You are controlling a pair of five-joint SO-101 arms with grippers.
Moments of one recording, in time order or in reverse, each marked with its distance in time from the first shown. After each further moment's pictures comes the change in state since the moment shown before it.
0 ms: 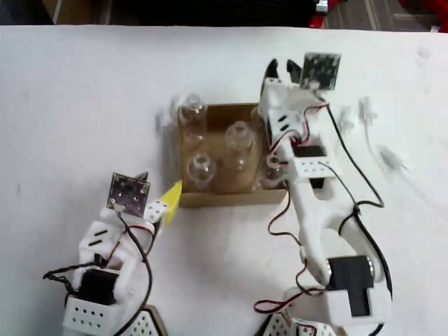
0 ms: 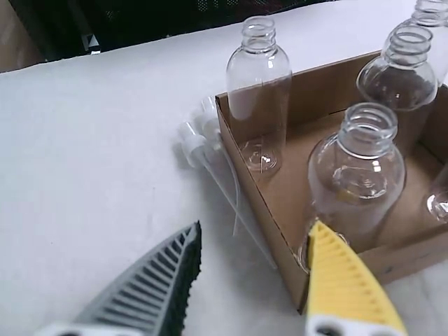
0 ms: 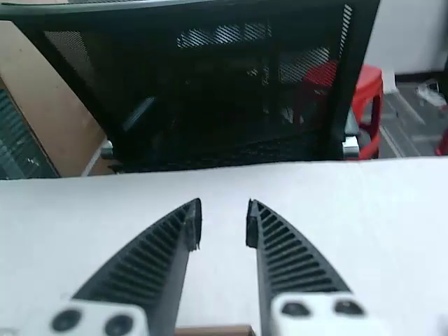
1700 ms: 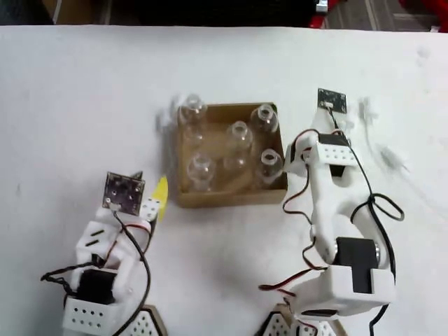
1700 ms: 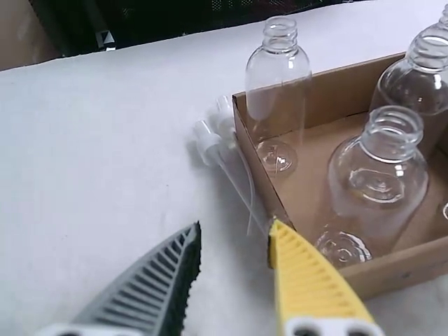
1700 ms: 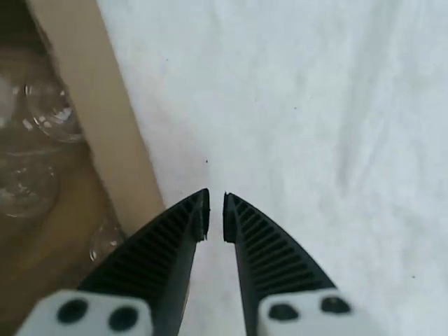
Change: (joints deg) left arm -2.3 0.0 0.0 0.0 0.0; right arm 8.8 8.4 -6.9 59.9 -0.2
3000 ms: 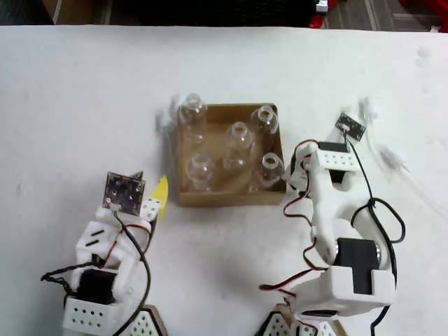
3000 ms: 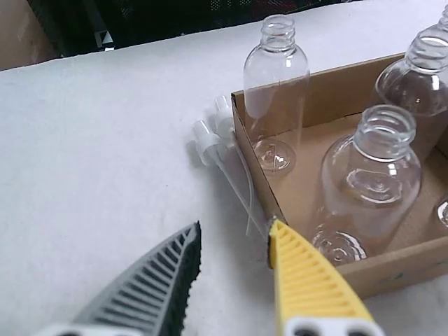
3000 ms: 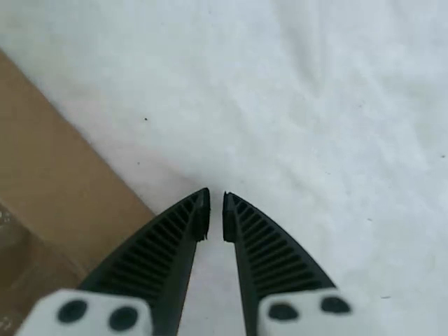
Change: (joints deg) left arm 0.1 0.0 0.0 0.0 0.0; right arm 0.0 0.2 5.3 4.9 -21.2
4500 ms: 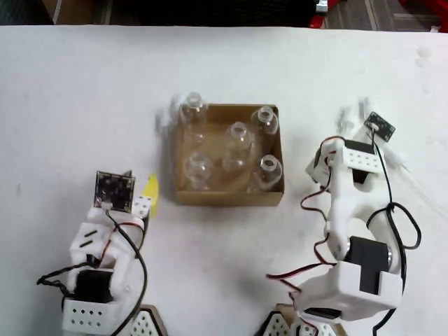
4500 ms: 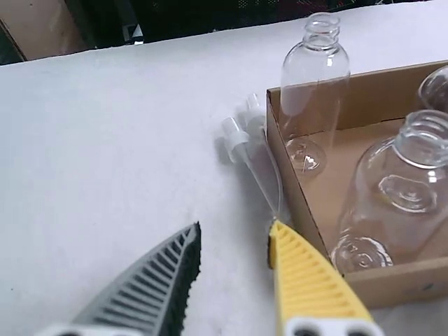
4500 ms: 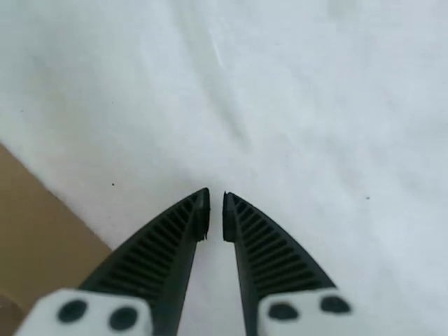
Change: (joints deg) left arm -4.4 0.0 0.0 0.4 -0.4; right arm 9.4 0.2 -3.4 -2.7 1.5
